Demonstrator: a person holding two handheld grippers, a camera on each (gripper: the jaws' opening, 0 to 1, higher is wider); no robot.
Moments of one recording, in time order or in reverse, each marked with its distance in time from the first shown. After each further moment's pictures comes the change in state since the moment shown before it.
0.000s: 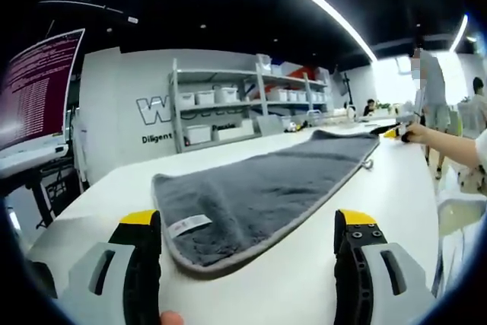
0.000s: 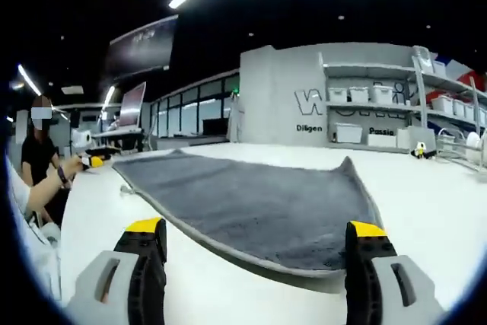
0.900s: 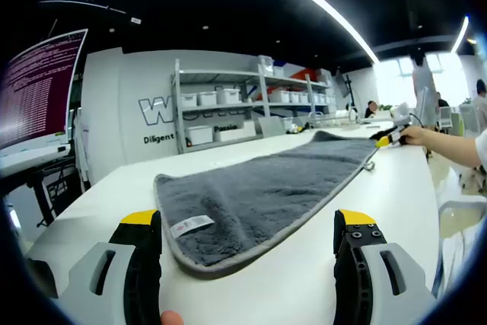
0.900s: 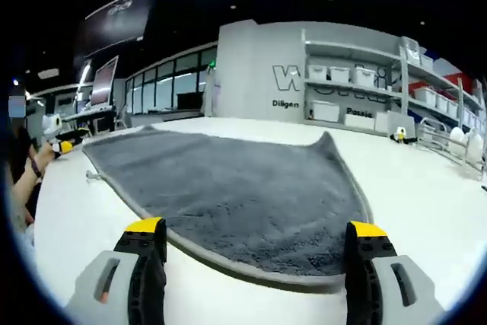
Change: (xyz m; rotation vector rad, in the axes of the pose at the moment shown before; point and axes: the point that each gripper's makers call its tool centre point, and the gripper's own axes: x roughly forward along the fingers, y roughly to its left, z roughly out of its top) left arm -0.002 0.001 0.001 -0.006 -0.007 0.012; right arm 0.018 -0.022 -0.013 0.054 0.093 -0.139
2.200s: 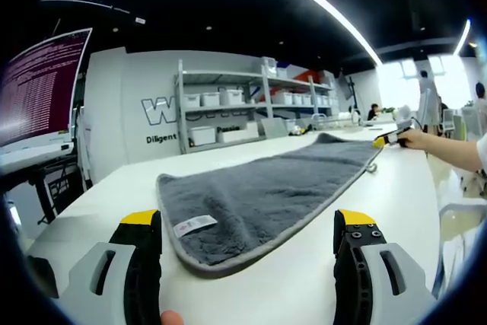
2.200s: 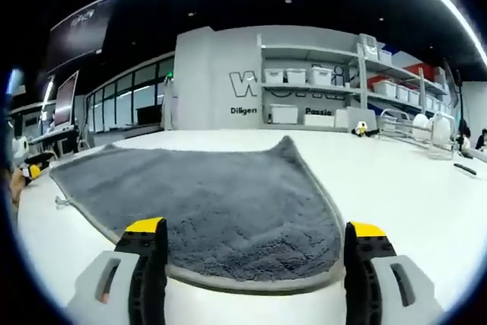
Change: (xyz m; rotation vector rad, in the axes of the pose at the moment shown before) left arm 0.000 0.004 0.001 -0.011 -0.006 0.014; right arm -0.010 -0.026 0.022 0.089 -0.163 -0.194
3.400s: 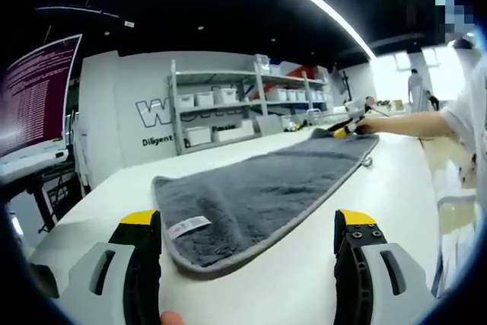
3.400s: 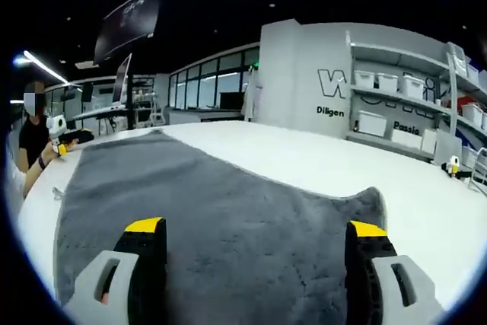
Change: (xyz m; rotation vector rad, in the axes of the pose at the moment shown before) left arm -0.001 -0.007 -0.001 0.042 0.016 -0.019; right arm 0.170 0.045 0.017 -0.210 0.149 0.516
